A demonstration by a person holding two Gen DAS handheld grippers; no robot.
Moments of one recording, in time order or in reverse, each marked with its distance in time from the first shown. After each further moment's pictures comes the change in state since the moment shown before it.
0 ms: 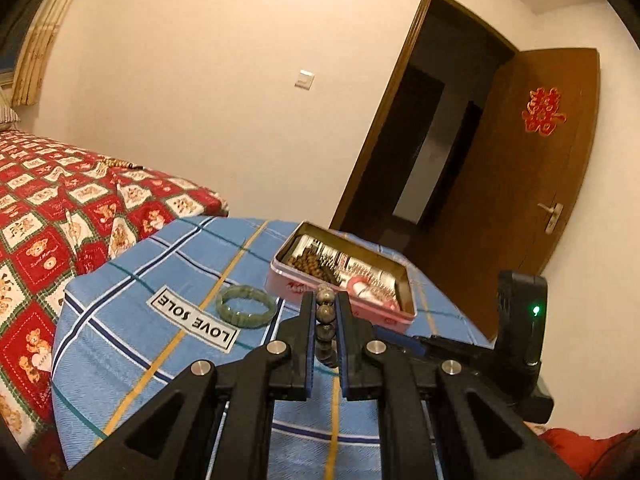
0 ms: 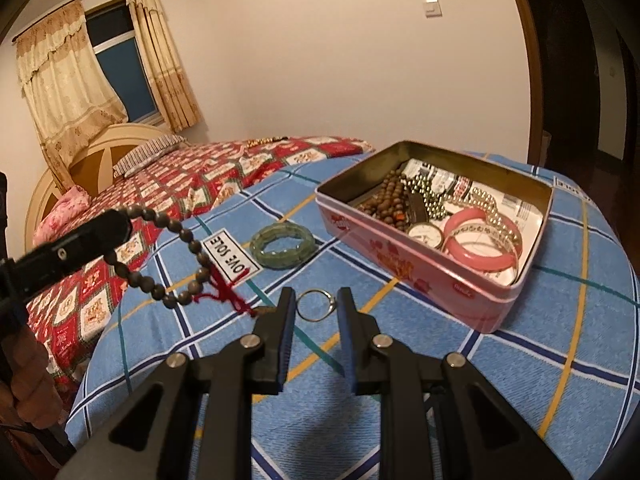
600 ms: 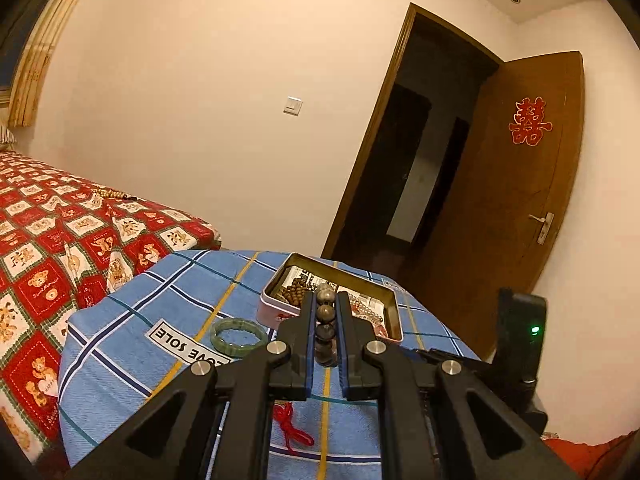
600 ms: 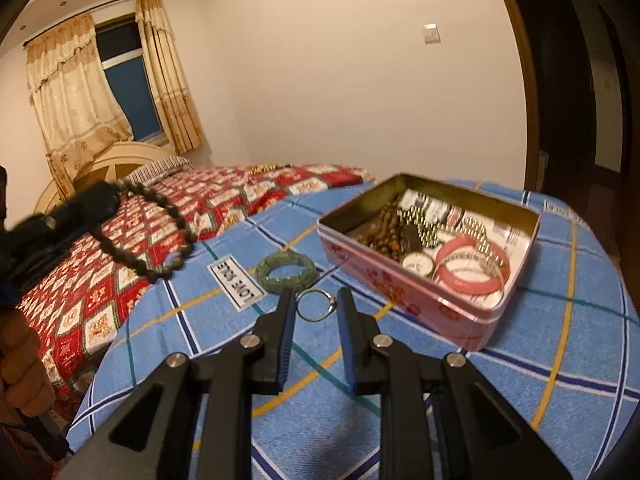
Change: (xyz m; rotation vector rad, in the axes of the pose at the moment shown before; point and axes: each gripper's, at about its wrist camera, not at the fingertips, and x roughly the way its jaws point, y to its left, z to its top) left arm -0.008 -0.010 0.013 0.037 -0.076 -0.012; right arm -0.019 0.003 0.004 -0.012 -0.109 0.001
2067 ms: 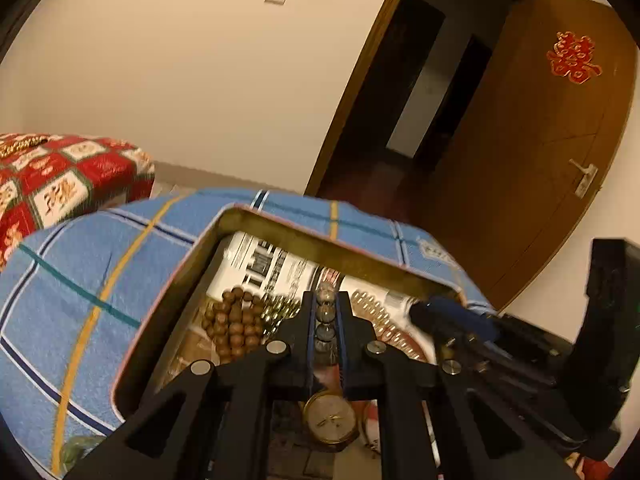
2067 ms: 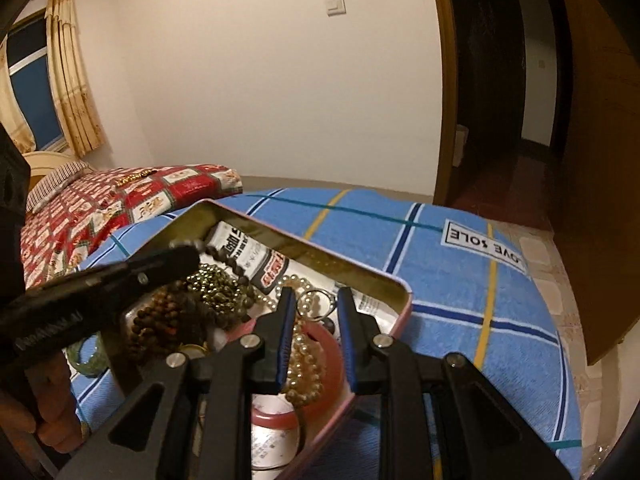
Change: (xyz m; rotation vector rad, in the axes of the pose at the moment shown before) left arm 0.249 -0.012 0.008 -0.003 0.376 -0.017; right arm 0.067 -0.139 0.059 0.093 0.108 -0.320
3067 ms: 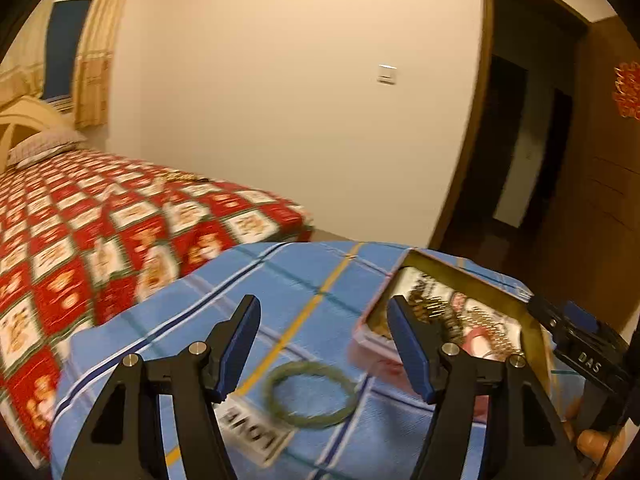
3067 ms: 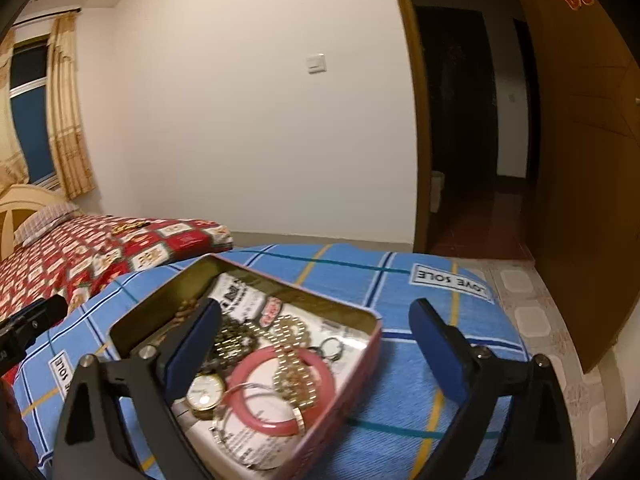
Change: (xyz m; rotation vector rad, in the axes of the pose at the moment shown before) left arm -0.121 0.042 -0.050 -0.104 -0.301 0.446; right arm -0.045 0.005 -0.009 0.026 -0.217 -0.060
